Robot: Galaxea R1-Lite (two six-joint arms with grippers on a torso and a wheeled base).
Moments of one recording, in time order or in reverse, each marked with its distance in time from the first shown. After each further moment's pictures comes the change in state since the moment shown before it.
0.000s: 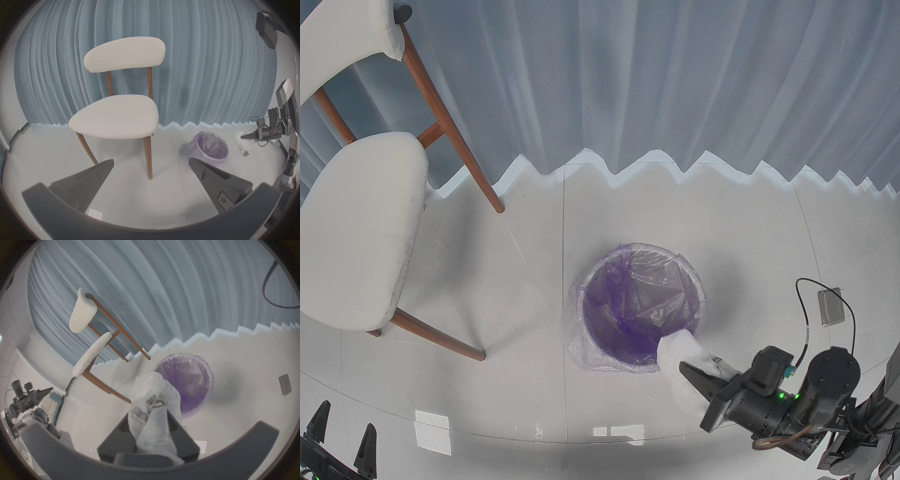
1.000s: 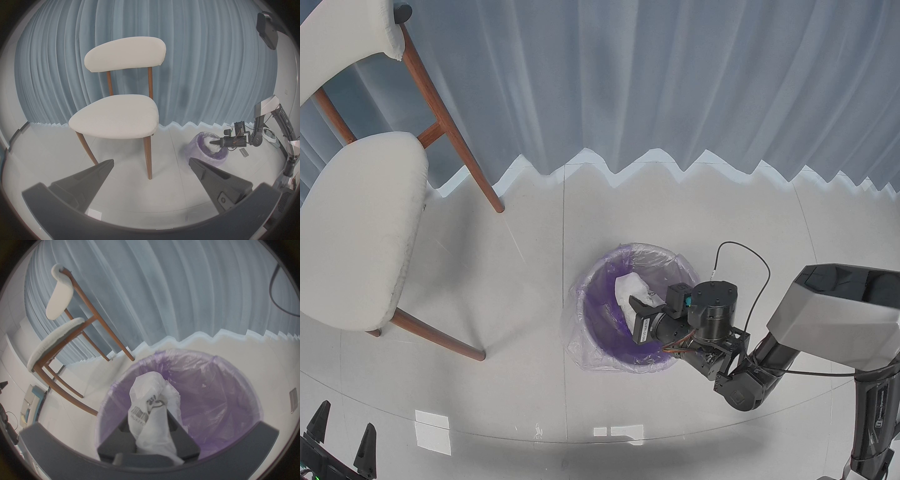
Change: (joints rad) left arm 0.000 0.000 0.000 0.000 0.000 -0.005; right arm -0.242 0.478 -0.740 0.233 0.120 -0.136
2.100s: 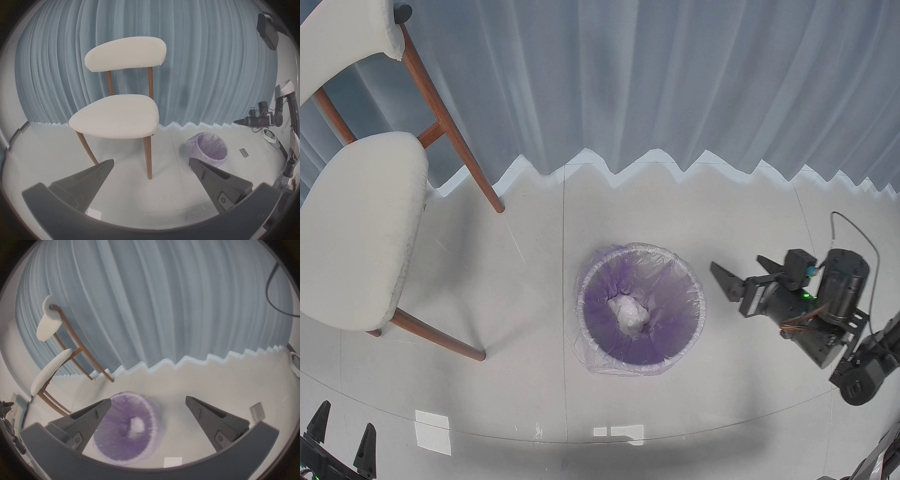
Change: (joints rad) left arm 0.001 0.000 0.000 0.000 0.000 -0.005; right arm -0.163 -0.530 0.409 0.033 -0.051 -0.029
